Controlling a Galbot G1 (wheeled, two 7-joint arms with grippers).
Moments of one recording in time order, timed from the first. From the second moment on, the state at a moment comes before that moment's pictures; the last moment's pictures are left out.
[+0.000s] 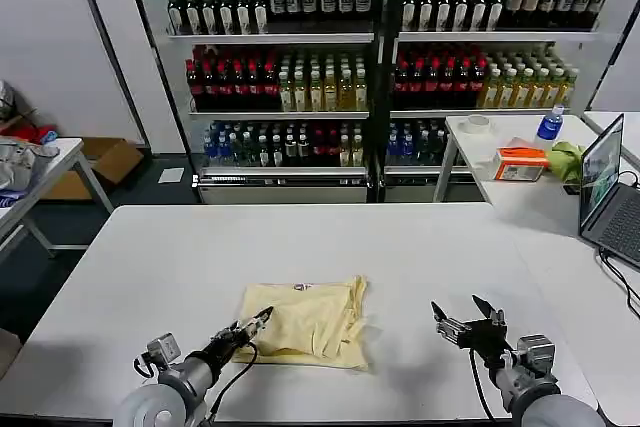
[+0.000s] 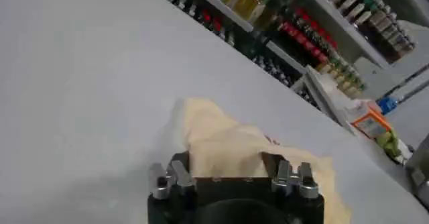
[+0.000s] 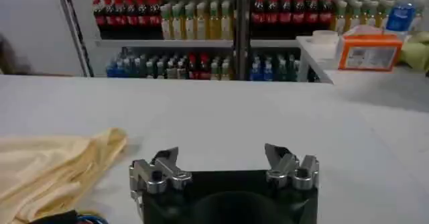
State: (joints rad) left arm 1.37 -1.18 -0.44 -1.97 -1.09 0.52 -0.19; right arm -1.53 0.88 0.52 2.18 0.72 -0.42 0.25
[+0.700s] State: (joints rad) left arm 1.35 -1.21 -0.48 -1.96 -1.23 0.52 -0.17; right arm -1.55 0.88 0.54 2.20 0.72 -0.42 0.25
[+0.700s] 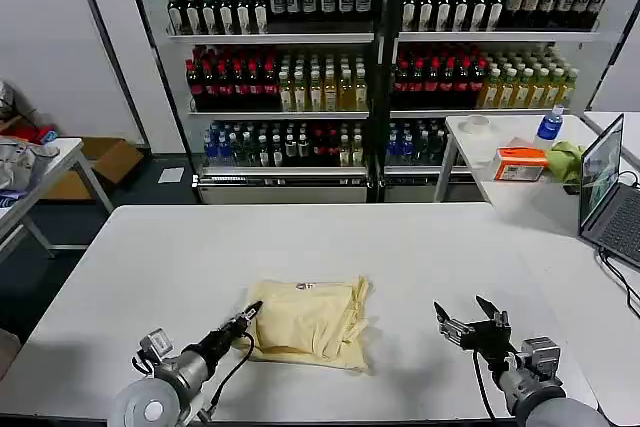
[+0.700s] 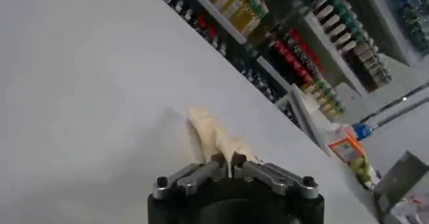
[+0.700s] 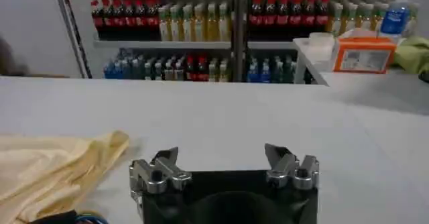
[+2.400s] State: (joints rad) left arm 1.26 -0.97 -0.28 -2.07 -0.58 0.49 -0.15; right arm -1.50 0.91 0.49 2.19 0.69 -0.41 0.25
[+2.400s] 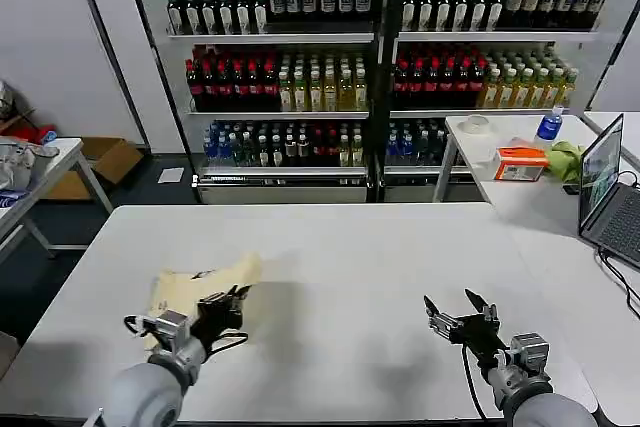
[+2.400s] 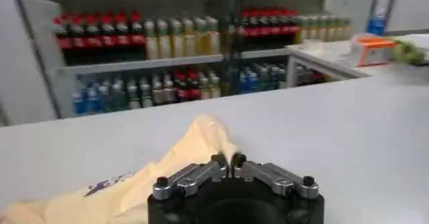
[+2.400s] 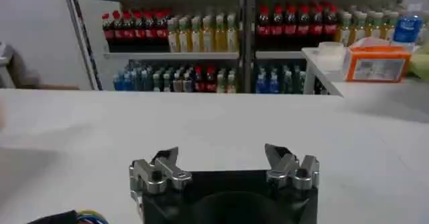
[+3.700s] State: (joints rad) left arm 1.26 -1.11 -0.28 -2.17 -0.79 0.41 -0.19; right arm -1.44 0.91 0.45 2.18 0.67 -0.36 0.24
